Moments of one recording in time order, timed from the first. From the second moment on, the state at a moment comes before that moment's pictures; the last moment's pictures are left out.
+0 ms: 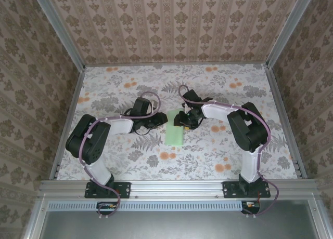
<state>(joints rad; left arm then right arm) -0.54 1.72 0.79 0.13 0.48 -0.81 0.52 1.95 1.22 -0.49 -0.36 0.66</state>
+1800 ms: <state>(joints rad) -0.55 1.74 0.83 0.12 0.47 -0.77 0.51 2.04 1.32 -0.62 -0.37 0.65</state>
